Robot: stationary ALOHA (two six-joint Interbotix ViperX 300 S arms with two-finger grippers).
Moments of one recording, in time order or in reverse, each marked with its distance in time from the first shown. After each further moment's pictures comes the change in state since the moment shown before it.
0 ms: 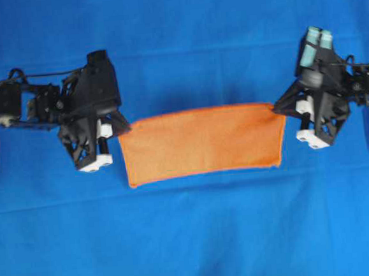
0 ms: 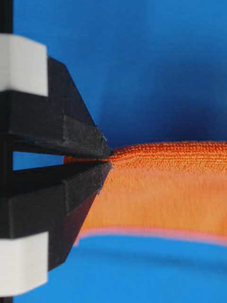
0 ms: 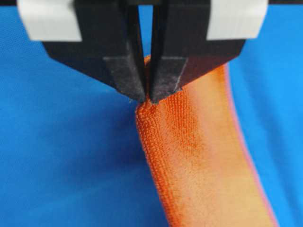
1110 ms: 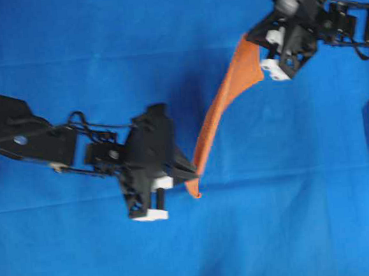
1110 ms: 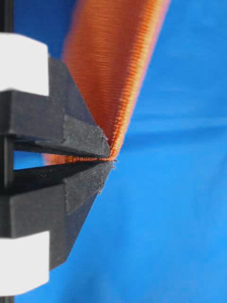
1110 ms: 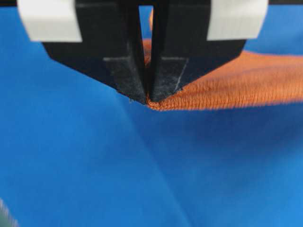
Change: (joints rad) left arm -0.202 0.305 -0.287 0.005 -0.264 0.057; right arm -0.348 0.230 -0.195 -0.221 -0.137 -0.009
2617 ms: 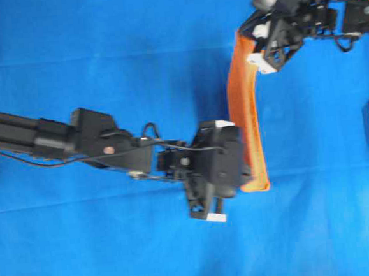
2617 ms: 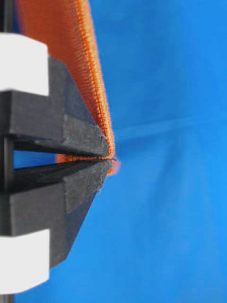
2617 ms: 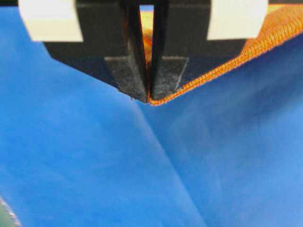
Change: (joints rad) left arm 0.006 0.287 -0.213 0.000 -0.098 0.129; right arm -0.028 0.107 -0.051 -0.049 0.041 0.009
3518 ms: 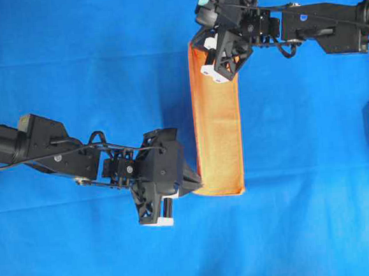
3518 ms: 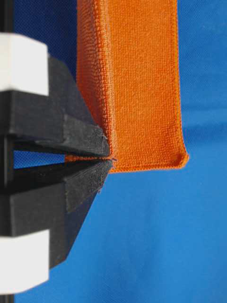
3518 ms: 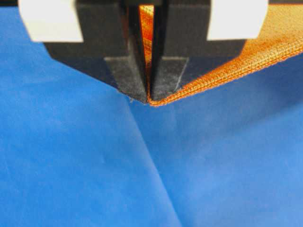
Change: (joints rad) left arm -0.032 -0.133 0.313 -0.006 -0.144 -0.126; right arm 0.052 0.255 -0.179 -0.003 -0.138 -0.015
